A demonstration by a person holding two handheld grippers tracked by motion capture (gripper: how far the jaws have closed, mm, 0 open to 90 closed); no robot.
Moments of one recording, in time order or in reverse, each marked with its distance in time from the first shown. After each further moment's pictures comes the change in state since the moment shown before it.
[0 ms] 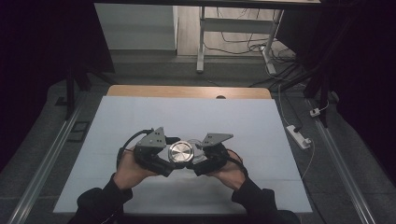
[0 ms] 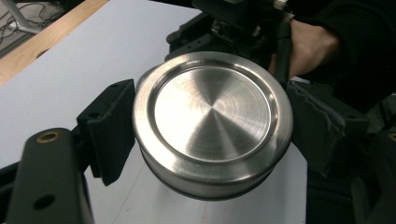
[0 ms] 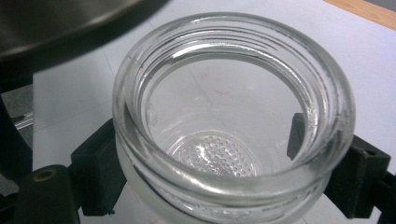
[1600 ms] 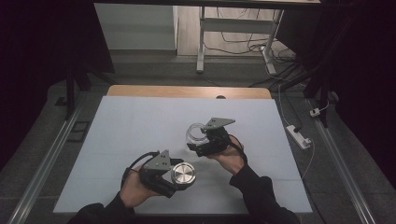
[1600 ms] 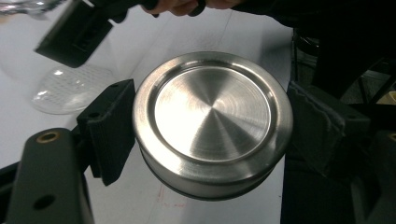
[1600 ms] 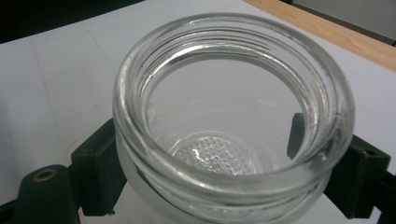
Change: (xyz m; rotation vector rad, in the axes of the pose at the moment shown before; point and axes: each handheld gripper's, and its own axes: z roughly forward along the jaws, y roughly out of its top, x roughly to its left) left arm -0.029 -0.046 0.033 0.046 -0.062 -0.021; right arm -0.045 0.016 0.010 -0.022 -0.110 0.040
